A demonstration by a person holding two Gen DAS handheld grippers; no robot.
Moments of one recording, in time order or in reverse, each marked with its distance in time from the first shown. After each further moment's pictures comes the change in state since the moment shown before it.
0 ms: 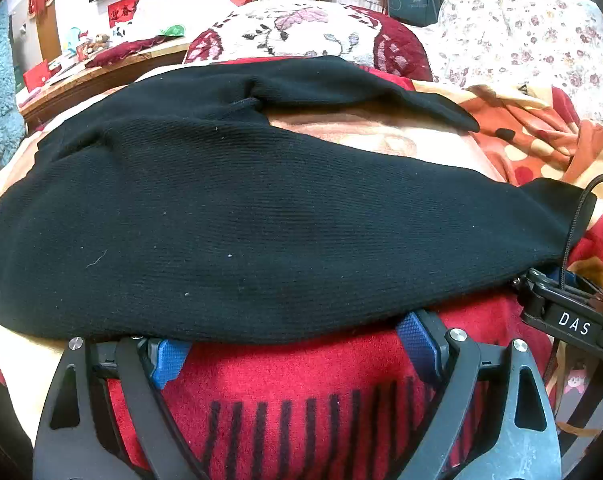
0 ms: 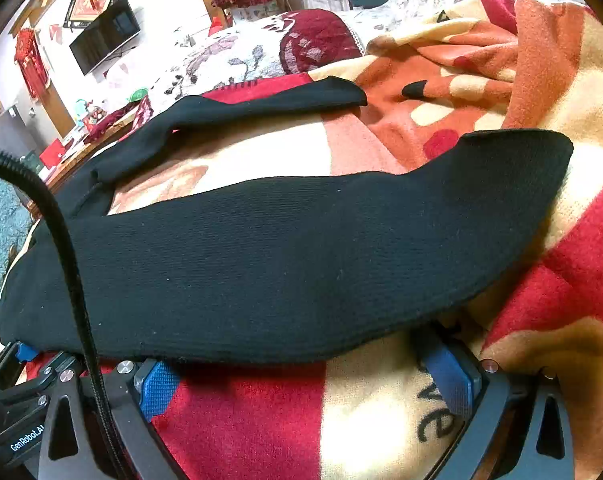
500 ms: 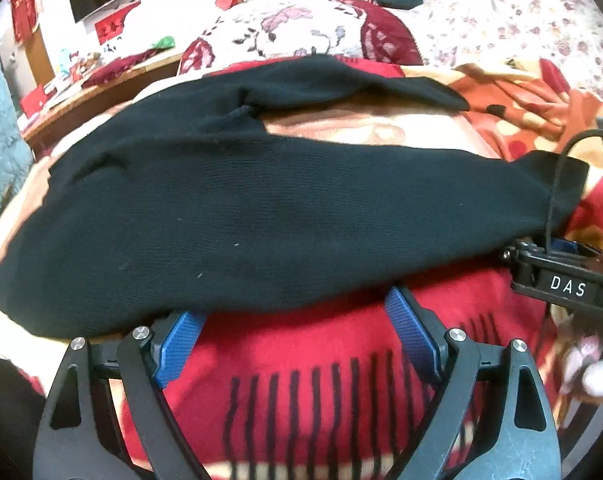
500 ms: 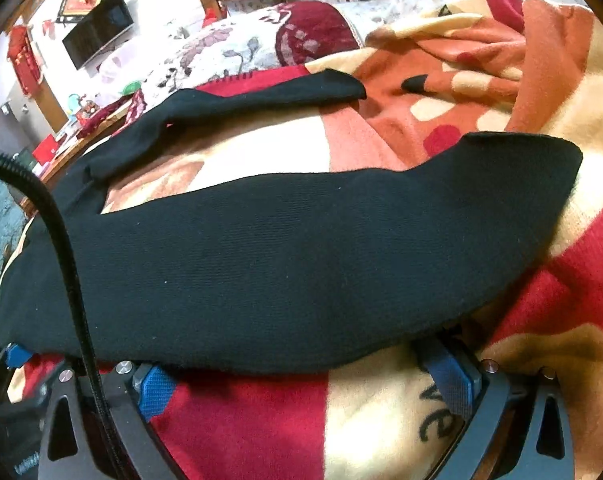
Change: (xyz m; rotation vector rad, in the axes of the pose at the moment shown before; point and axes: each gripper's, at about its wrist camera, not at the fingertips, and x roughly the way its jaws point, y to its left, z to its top) left arm -0.024 -0.002 0.000 0.094 0.019 0.041; right arm -0.002 0.001 0.002 0.003 0.082 0.006
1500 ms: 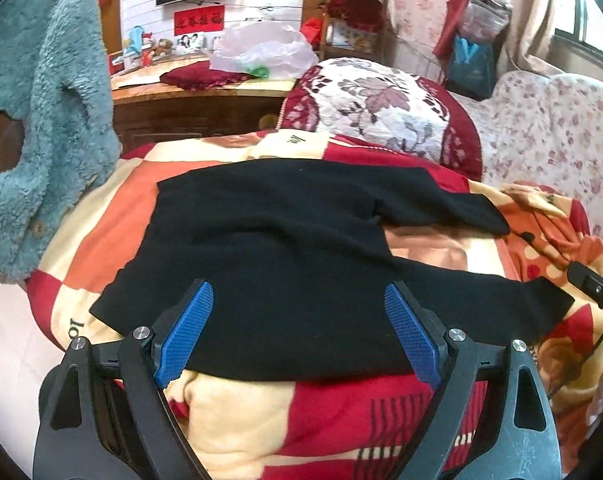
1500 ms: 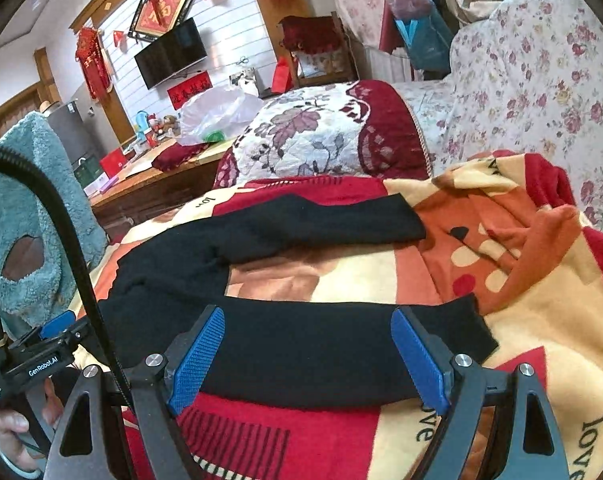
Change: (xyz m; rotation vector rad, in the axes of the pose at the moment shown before) left arm -0.080 0.120 0.038 -0.260 -0.118 0.069; right arm -0.122 0.053 0.054 -0.134 -0.201 0.139
